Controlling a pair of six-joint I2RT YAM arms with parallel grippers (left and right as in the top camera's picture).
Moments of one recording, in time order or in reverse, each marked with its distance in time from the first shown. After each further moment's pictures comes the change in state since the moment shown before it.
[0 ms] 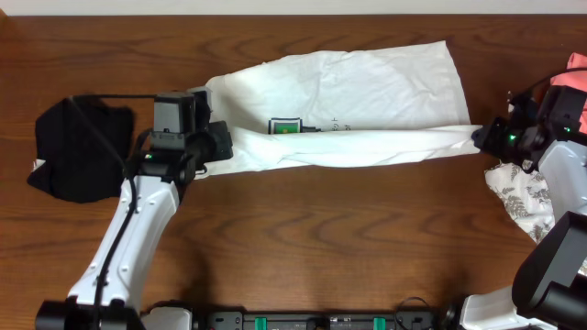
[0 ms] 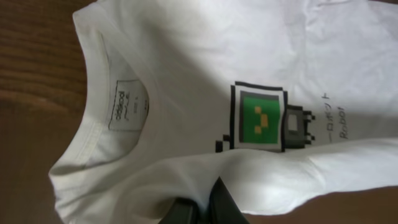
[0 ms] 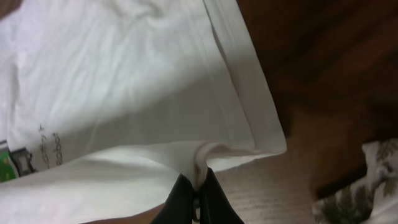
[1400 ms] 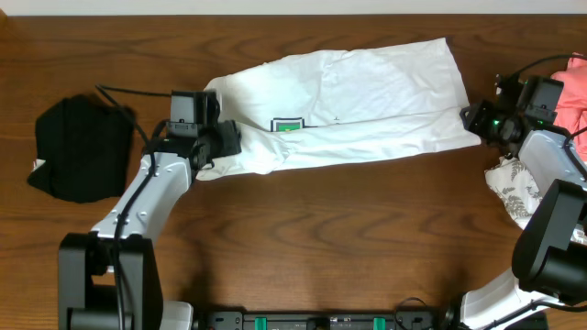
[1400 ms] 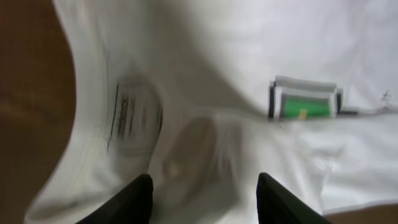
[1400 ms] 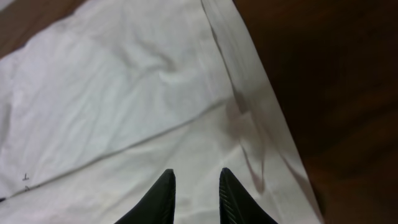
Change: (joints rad) left arm 0.000 0.202 0.000 0.095 -0.016 0.007; right arm 0.069 0.143 0.002 0.285 0.024 0.061
